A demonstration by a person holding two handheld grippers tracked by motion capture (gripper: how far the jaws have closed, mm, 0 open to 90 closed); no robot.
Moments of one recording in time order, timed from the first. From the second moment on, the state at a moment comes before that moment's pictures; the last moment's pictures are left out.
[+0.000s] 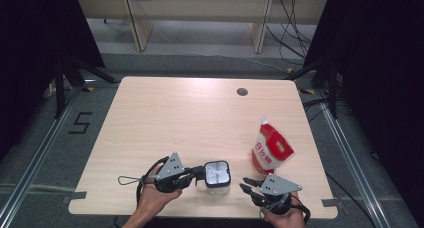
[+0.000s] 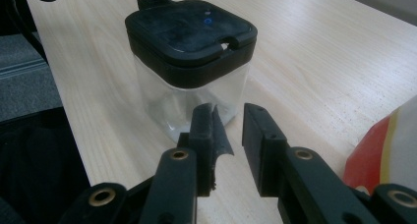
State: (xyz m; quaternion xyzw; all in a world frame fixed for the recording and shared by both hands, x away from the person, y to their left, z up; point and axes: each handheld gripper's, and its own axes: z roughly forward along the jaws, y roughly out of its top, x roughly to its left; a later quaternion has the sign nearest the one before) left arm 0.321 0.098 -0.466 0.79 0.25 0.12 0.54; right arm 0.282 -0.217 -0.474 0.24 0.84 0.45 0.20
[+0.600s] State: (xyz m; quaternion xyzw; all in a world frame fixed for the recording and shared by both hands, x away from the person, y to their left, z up) left arm 0.315 0.101 -0.461 0.80 0.24 0.13 0.53; right arm 0.286 -0.214 -0.472 0.24 0.84 0.45 0.20
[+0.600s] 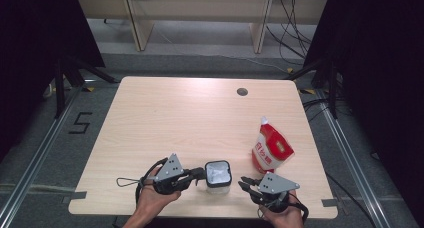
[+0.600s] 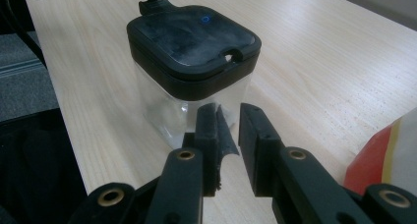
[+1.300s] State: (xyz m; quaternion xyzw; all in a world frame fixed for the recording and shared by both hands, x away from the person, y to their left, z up) left arm 0.313 0.103 -0.466 0.79 0.25 0.13 0.54; right arm 0.287 -0.201 -0.472 0.21 0.84 0.46 0.19
